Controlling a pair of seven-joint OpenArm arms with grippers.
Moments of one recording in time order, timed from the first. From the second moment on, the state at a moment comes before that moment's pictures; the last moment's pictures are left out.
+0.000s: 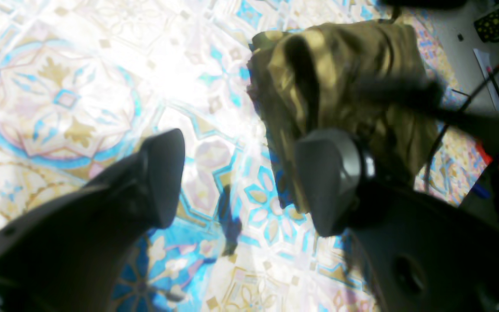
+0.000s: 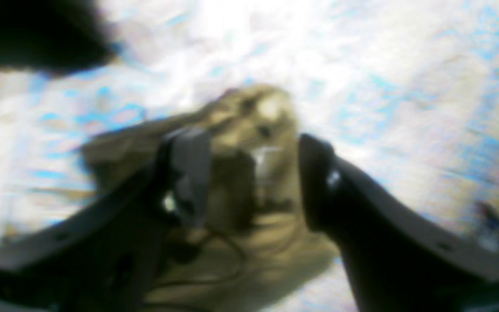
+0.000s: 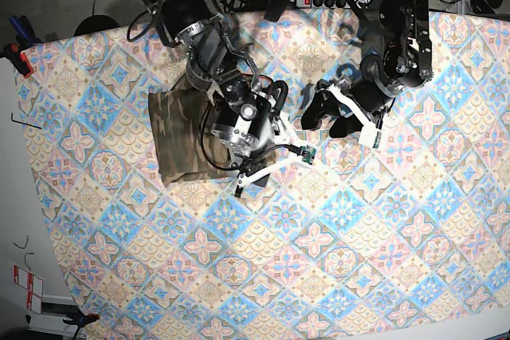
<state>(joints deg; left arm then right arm) 12.9 -9.7 -7.9 88.4 -37.4 -35.2 38.4 6.2 -7.2 -30.3 94.9 -26.1 42.5 -63.4</state>
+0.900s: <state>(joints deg) -0.9 -14.4 30.7 97.7 -30.9 -35.3 51.3 5.6 -4.7 -3.0 101.6 -34.2 42.5 -62.7</state>
